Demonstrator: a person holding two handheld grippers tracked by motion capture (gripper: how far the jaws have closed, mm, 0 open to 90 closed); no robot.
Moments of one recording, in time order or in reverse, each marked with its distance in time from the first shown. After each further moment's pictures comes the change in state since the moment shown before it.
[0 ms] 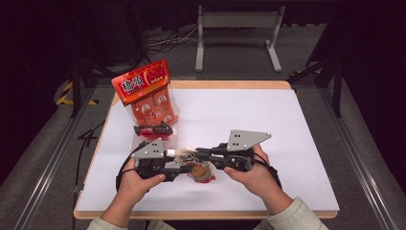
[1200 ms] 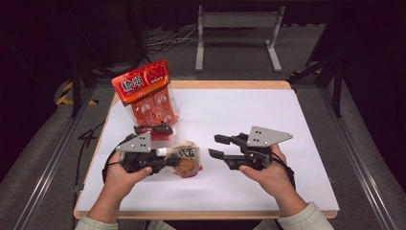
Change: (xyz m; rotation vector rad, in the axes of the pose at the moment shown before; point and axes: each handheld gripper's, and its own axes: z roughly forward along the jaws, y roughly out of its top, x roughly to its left) left arm 0.005 0.021 -0.039 0.067 0.005 0.027; right arm -0.013 -0.010 -0.036 -0.067 -0.119 0.048
